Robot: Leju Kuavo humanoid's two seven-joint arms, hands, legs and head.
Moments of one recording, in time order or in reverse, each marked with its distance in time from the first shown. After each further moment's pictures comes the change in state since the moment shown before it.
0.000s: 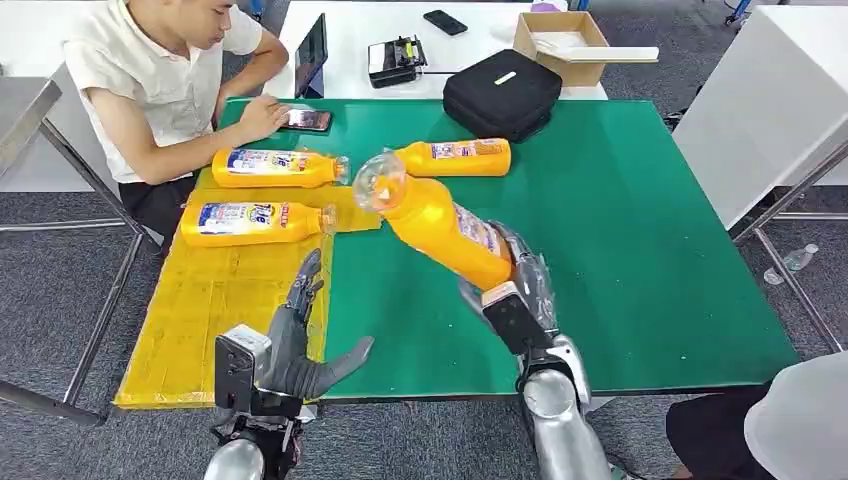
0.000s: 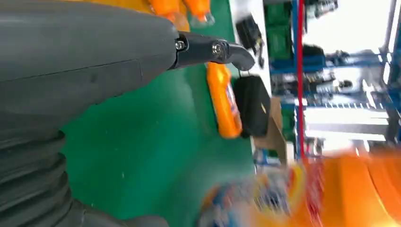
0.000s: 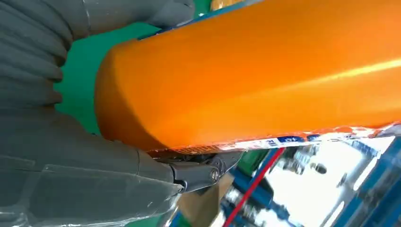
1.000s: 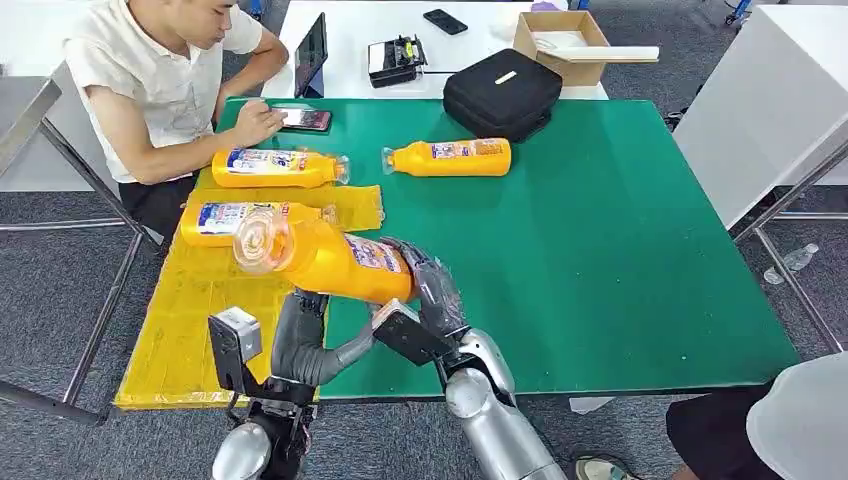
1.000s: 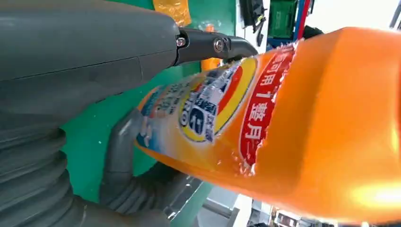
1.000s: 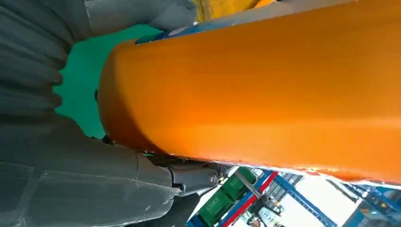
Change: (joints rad) left arm -0.068 0.001 -0.034 0.072 0.188 0.002 -0.013; right arm -0.114 0.058 0.259 0.250 0.115 -0.074 0.003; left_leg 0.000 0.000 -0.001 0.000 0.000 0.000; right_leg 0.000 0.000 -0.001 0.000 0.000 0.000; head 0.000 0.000
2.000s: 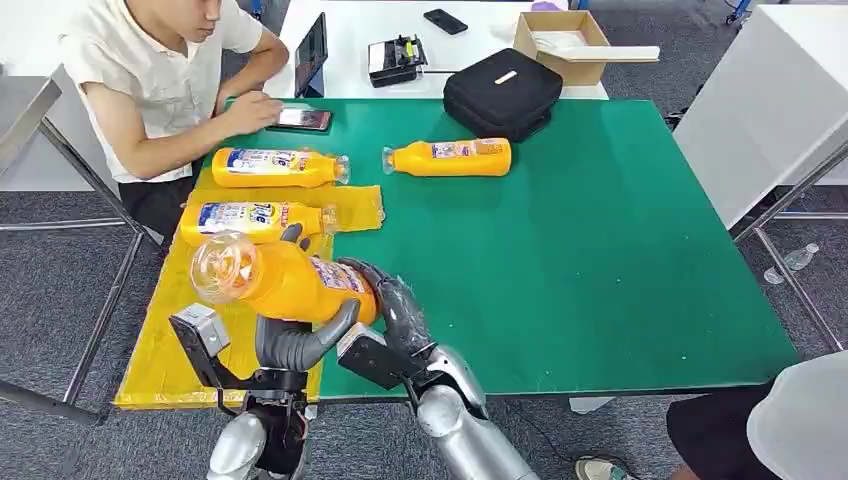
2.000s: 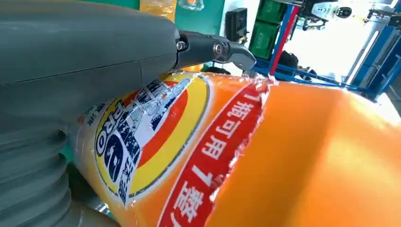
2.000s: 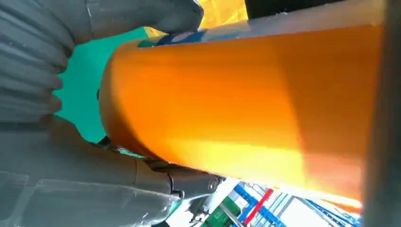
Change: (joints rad) left arm -0.026 -0.001 -0.006 -0.010 0.176 0.095 -0.074; right arm 0.007 0.030 0.121 0.061 -0.074 0.006 -0.014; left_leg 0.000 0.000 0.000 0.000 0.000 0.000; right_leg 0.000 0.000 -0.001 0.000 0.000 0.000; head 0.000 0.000
